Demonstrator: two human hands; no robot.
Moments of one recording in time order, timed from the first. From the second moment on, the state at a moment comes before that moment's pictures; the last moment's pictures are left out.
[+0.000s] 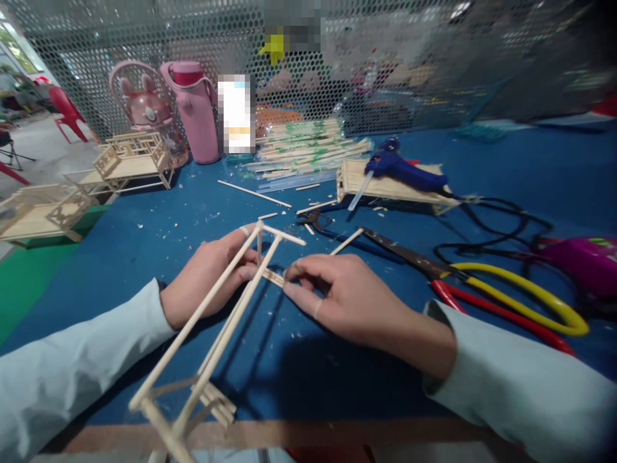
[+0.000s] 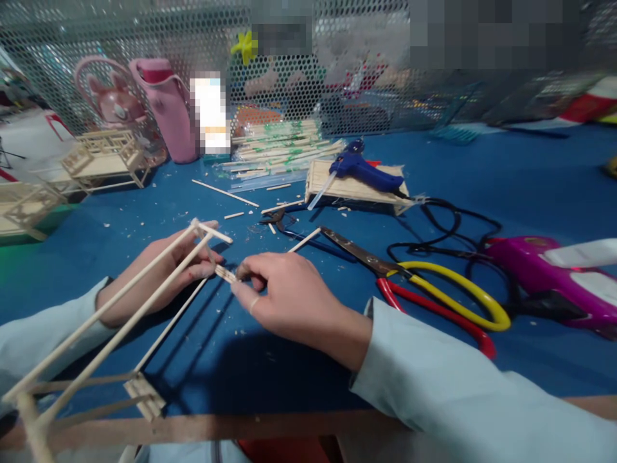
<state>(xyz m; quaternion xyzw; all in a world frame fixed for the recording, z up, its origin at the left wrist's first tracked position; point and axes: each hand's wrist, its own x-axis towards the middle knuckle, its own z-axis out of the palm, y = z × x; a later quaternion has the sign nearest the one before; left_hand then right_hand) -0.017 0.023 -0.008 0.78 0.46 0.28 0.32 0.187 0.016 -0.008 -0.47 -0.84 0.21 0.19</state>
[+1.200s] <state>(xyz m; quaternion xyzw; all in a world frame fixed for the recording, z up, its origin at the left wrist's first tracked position) -0.007 0.020 -0.014 0.73 0.50 0.29 0.37 0.194 0.018 -0.017 -0.45 -0.85 0.19 0.18</state>
